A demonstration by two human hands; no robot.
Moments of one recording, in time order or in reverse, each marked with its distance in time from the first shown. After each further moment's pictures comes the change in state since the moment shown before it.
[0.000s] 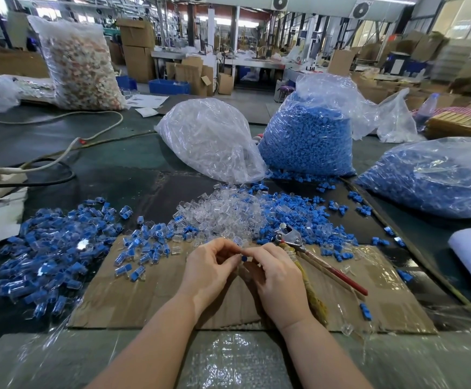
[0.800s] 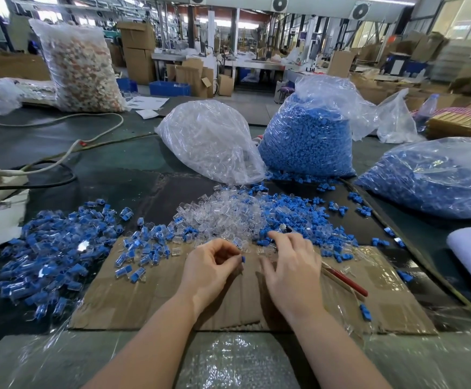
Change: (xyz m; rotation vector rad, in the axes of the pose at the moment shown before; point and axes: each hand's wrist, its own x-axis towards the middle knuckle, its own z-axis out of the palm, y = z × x) left_hand 0.002 -0.001 0.001 -0.051 0.034 -0.041; right_hand 0.008 -0.001 -0.014 -0.268 -0.009 0.261
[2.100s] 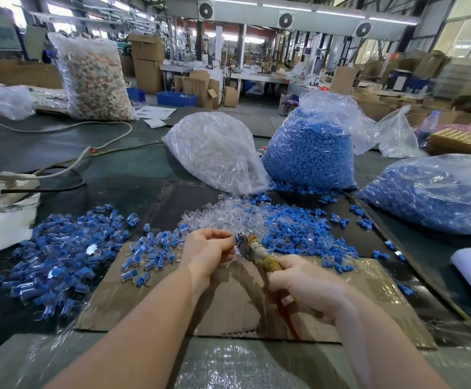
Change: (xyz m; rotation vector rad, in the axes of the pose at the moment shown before) left_hand 0.028 0.021 -0.011 -0.460 0.119 -0.382; right_hand 0.019 -0.010 -0.059 0.637 -0.879 0.395
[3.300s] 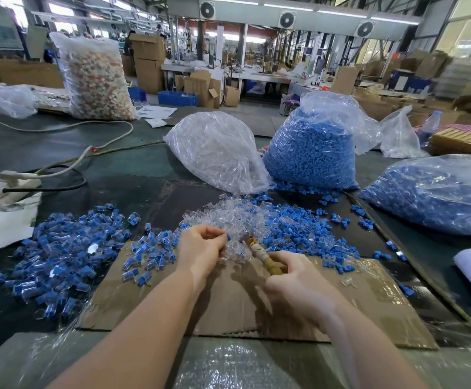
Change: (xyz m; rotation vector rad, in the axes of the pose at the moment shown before) left_hand -0.004 0.003 -0.005 0.264 0.161 0.167; right_hand 0.000 0.001 0.010 -0.137 0.192 -0.115
